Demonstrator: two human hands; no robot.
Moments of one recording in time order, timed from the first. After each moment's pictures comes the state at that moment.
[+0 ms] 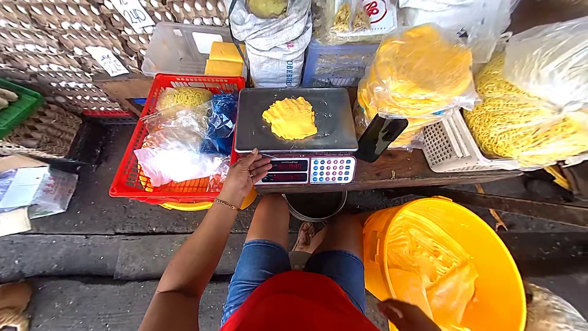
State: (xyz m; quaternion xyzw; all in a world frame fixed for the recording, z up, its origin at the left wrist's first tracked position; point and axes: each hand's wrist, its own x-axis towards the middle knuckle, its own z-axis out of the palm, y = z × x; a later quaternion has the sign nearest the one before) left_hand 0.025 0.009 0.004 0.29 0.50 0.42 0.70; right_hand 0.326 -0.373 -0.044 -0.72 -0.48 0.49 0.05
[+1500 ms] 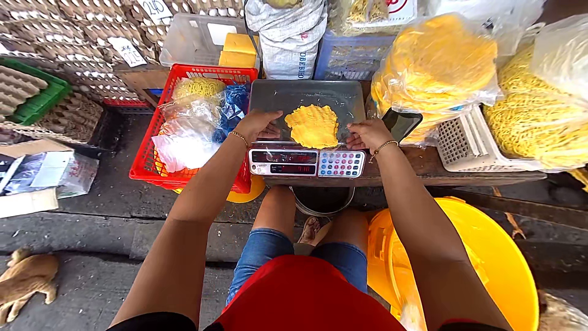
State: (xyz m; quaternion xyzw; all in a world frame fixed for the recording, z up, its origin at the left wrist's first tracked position) left_hand 0.054 0.101 0.056 0.53 0.59 0.21 0.58; right_hand 0.338 -0.001 0.042 -0.74 -0.34 0.44 0.39
